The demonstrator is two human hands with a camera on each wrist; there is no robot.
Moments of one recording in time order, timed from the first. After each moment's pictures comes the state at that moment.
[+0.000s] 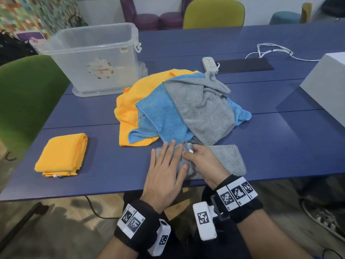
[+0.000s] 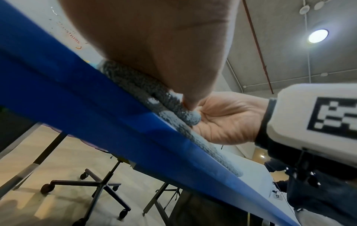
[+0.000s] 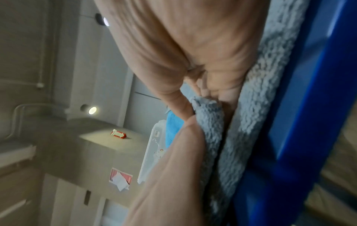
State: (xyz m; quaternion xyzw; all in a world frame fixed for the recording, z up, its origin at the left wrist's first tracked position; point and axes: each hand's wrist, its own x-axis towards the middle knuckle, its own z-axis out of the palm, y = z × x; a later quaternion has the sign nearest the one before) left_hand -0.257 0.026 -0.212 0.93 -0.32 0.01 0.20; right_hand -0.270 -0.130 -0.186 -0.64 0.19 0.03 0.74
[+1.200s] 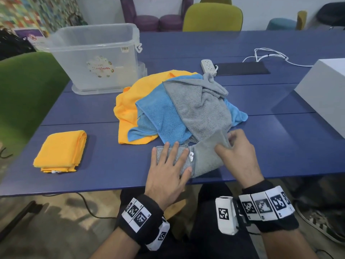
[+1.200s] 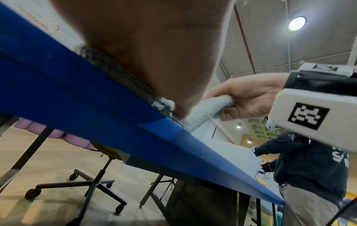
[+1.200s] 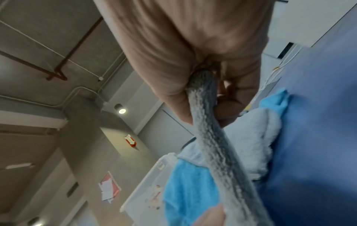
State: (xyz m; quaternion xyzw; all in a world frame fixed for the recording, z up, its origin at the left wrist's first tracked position) left_hand -0.263 0.014 -0.212 0.94 -0.32 0.01 0.08; right_hand -0.319 -0.182 -0.124 -0.86 0.28 -0.12 0.41
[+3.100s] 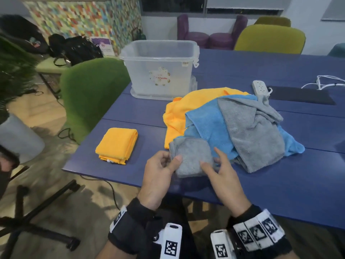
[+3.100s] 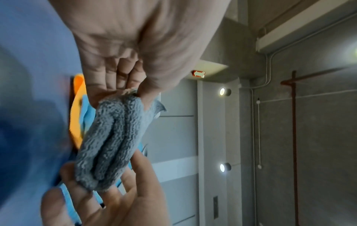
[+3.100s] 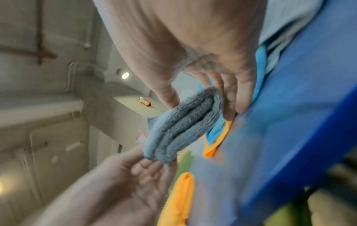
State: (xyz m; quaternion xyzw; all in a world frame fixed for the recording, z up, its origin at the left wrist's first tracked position) left_hand -0.245 0.114 -0.153 0.73 0.04 -0.01 0.68; right_hand -0.262 -0.070 -0.178 -0.81 0.12 -0.04 0.57
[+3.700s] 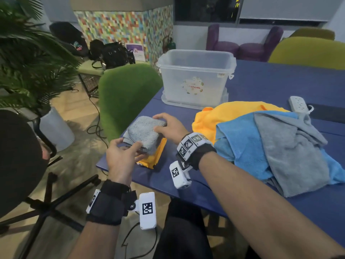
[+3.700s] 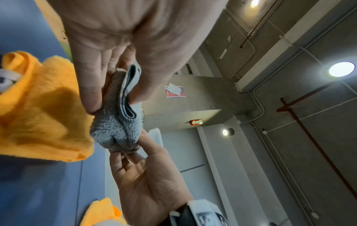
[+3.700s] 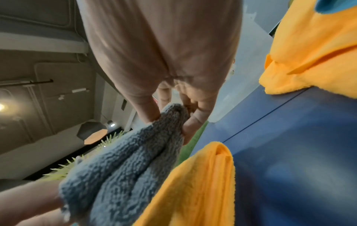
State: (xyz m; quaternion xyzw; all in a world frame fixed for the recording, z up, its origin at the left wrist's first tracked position) left_hand -0.190 0.261 -0.129 0.61 0.23 0.18 0.73; right_hand -0.064 0.122 -0.133 -0.83 -0.15 0.08 0.53
